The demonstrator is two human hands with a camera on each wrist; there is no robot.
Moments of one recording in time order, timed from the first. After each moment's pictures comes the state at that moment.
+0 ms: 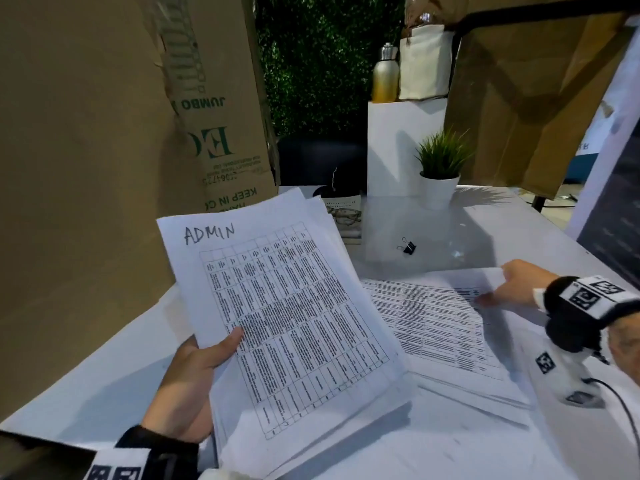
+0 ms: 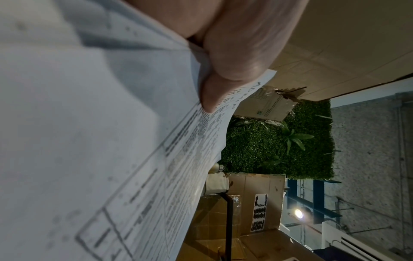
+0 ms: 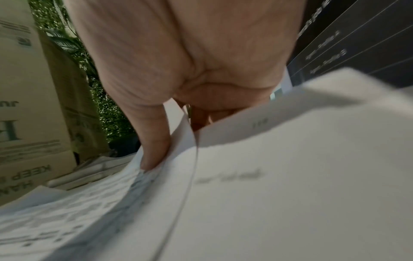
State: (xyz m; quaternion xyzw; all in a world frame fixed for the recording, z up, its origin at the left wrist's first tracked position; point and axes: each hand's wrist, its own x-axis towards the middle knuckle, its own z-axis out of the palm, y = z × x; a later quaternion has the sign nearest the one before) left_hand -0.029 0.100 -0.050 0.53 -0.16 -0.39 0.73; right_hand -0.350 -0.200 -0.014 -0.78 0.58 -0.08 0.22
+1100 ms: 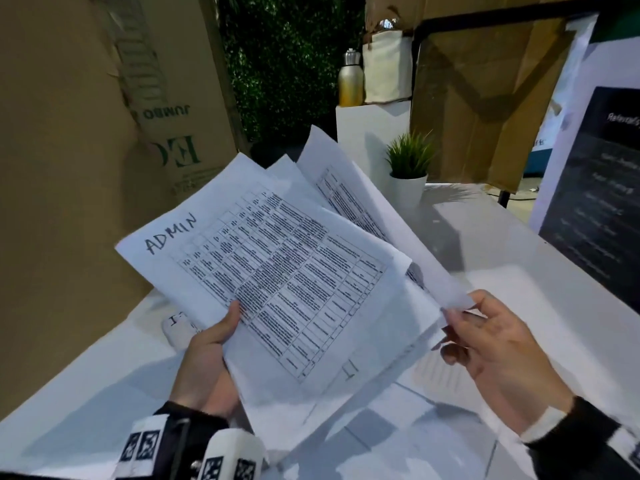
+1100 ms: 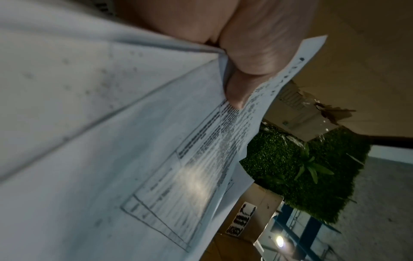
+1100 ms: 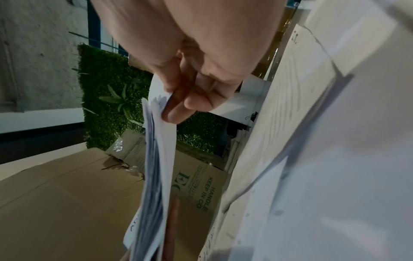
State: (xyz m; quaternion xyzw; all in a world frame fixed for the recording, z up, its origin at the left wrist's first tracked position) left_hand -0.084 0.057 -0.027 0.37 -0.18 -0.49 0.77; right_hand -0.351 -0.046 -0.022 -0.49 0.27 -0.49 0.67
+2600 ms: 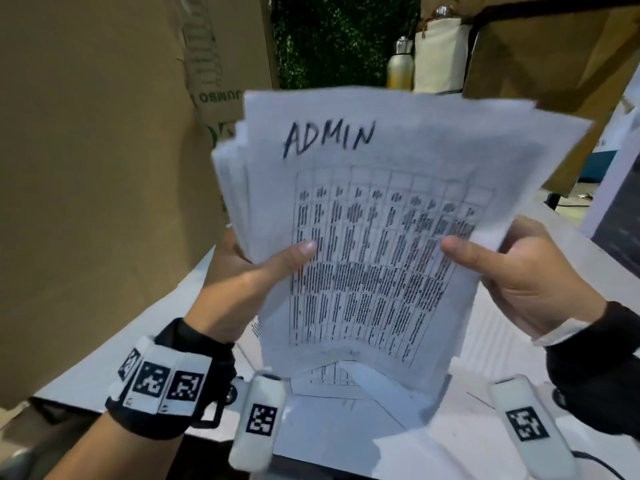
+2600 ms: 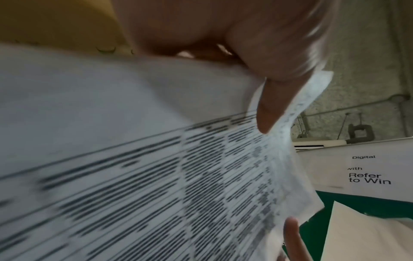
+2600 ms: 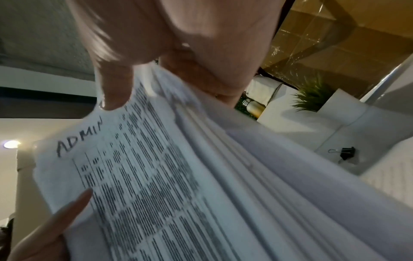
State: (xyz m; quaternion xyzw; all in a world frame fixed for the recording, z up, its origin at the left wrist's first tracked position) left_hand -0.066 0.075 0.048 0.46 -0.52 -0.18 0.70; right_hand -0.301 -0.060 0.050 -0.66 0.10 -0.47 0.57
